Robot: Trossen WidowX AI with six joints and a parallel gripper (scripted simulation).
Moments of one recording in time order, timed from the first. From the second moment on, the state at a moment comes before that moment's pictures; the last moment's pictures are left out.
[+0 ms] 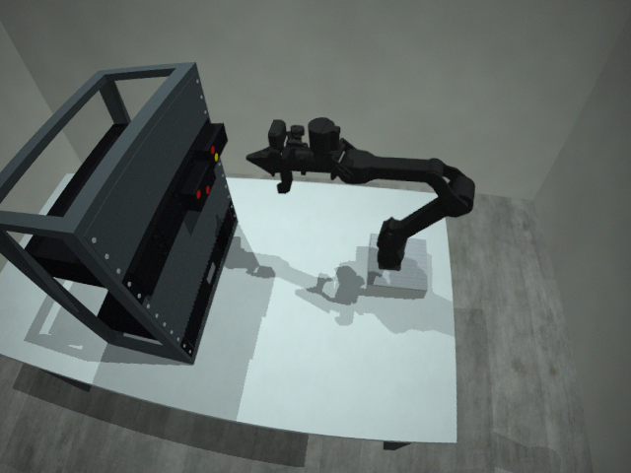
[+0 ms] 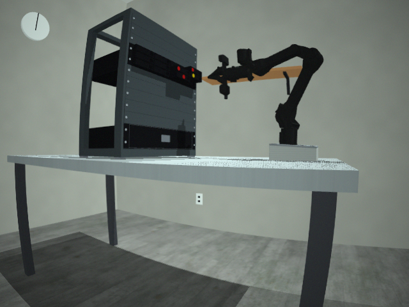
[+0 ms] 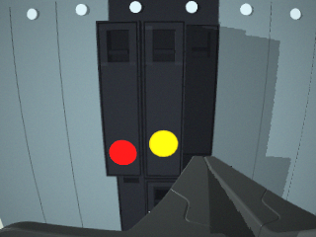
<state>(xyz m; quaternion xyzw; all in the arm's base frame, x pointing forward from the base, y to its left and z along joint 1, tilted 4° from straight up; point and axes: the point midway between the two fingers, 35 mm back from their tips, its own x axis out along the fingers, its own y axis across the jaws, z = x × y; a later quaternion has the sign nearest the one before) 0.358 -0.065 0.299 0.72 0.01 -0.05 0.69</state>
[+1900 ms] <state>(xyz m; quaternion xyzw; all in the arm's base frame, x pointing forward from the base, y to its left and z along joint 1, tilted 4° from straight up) 0.419 -0.076 0.300 0.72 0.01 -0.05 0.69</state>
